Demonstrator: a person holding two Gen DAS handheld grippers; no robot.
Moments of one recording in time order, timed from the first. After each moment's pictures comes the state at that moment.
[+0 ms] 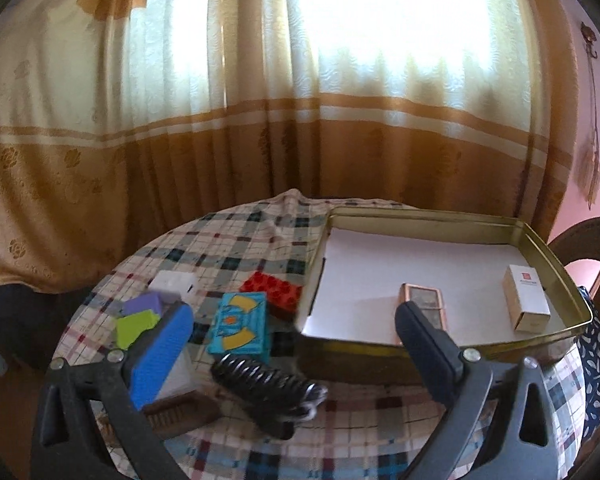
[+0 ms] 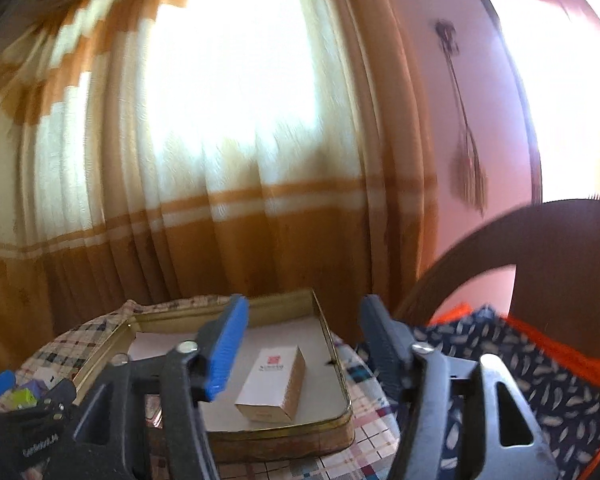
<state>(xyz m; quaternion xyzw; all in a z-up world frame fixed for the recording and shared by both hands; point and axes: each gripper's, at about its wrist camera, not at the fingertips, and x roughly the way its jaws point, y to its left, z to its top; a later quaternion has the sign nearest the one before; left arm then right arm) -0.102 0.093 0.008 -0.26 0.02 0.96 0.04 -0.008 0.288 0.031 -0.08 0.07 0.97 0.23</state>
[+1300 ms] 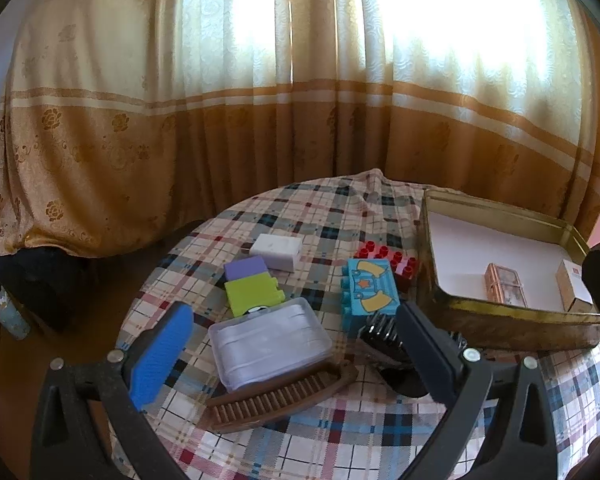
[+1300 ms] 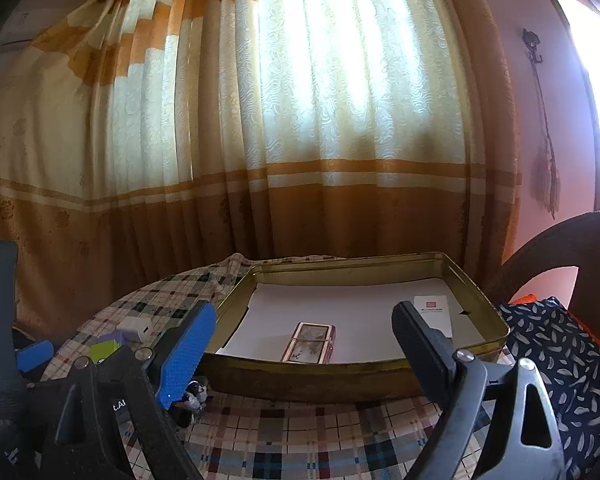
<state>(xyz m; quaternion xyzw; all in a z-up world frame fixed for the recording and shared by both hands) -0.091 0.006 -0.002 -0.29 -0.01 0.96 -0.03 -0.024 0.169 0.019 -0.13 0.05 0.98 0.10</state>
